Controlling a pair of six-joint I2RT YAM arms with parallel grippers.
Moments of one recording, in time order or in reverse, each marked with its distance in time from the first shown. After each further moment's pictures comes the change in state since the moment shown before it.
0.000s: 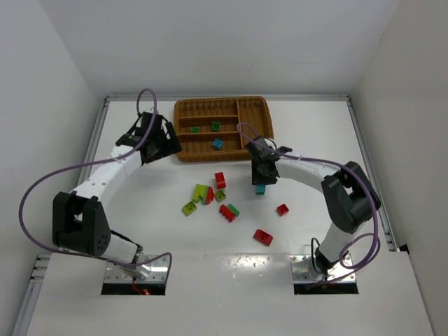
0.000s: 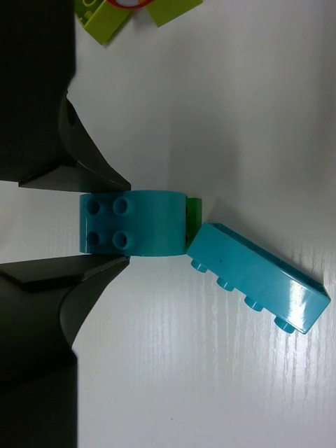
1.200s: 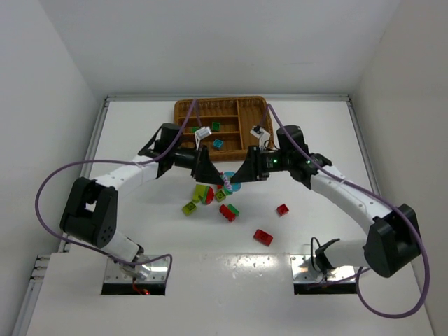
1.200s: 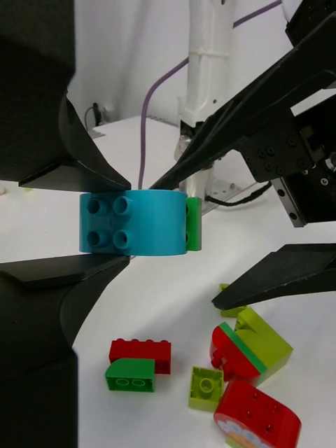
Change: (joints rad) left arm -0.132 0.091 -0.191 0.500 1.366 0.296; right arm -0.098 -0.422 -0.142 0.317 -1.028 0.031
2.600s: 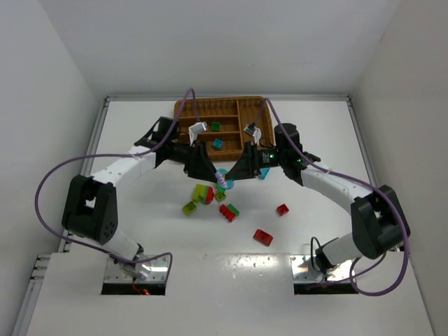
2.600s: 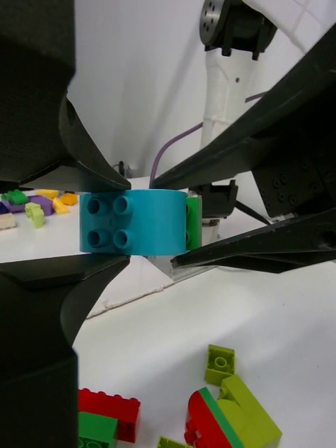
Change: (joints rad) left arm 0.043 0.014 0.114 -0.242 0.208 0.232; right arm -0.032 0.154 -0.046 0.365 -0.256 0.214
